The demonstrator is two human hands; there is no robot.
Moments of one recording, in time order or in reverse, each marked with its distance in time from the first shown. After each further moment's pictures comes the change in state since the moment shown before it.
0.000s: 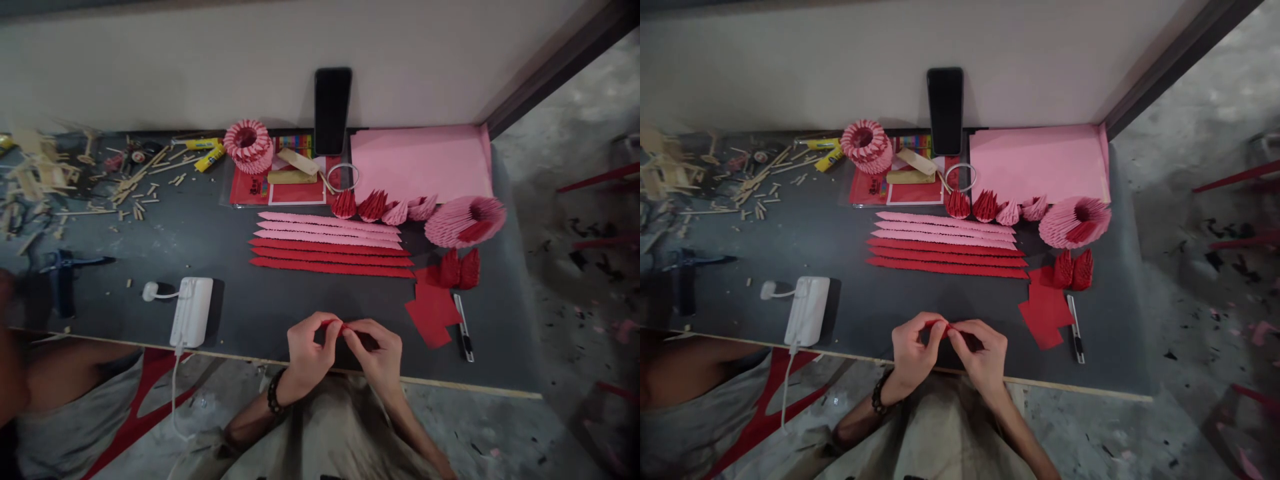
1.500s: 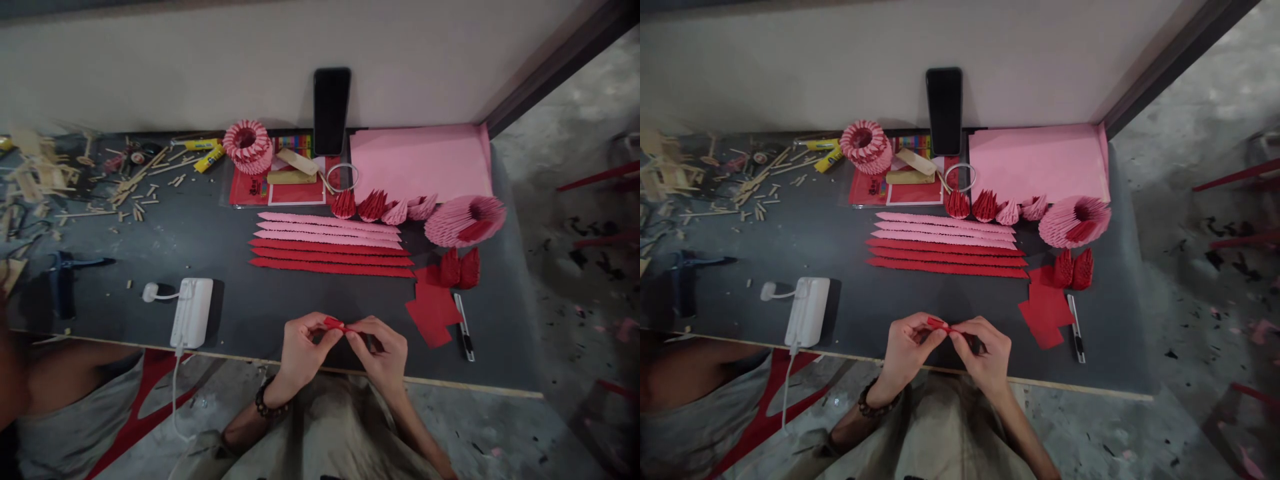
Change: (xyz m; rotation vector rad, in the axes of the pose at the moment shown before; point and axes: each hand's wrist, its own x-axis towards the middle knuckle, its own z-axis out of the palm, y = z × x) left_hand 0.009 0.006 -0.013 -0.408 -0.154 -0.337; right_hand 0.004 0.006 -0.004 0.004 0.013 -0.172
